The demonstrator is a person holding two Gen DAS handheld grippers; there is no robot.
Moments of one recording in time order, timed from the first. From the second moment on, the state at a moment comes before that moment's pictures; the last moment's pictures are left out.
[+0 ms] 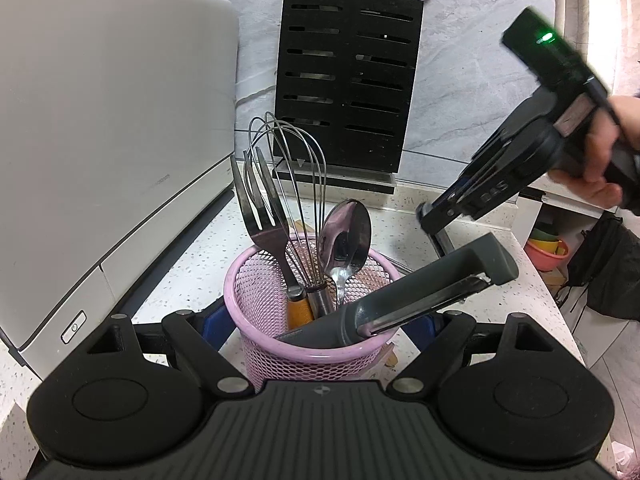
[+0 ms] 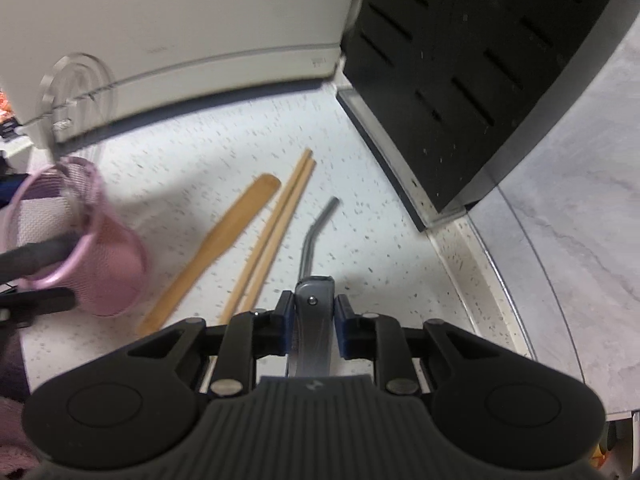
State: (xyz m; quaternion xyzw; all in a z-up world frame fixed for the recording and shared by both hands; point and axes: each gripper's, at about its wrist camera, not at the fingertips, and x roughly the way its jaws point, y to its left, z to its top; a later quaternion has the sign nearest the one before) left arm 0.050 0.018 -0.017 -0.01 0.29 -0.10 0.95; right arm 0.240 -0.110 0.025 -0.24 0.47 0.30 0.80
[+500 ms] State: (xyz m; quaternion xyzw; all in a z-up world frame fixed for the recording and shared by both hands) left arm 0.049 0.019 -0.017 -0.01 0.29 -0.10 0.95; right arm 0.186 -0.101 0.104 -0.21 0.37 0.36 0.83
